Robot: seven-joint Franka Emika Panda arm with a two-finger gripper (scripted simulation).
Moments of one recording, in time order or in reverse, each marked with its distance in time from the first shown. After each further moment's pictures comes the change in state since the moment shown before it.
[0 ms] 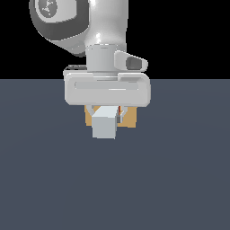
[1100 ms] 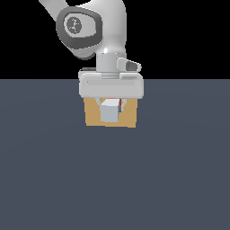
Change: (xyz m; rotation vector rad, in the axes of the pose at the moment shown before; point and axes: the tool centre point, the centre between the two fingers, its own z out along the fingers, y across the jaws) arm 0.093 -0.001 -0.002 -0.003 0.000 -0.002
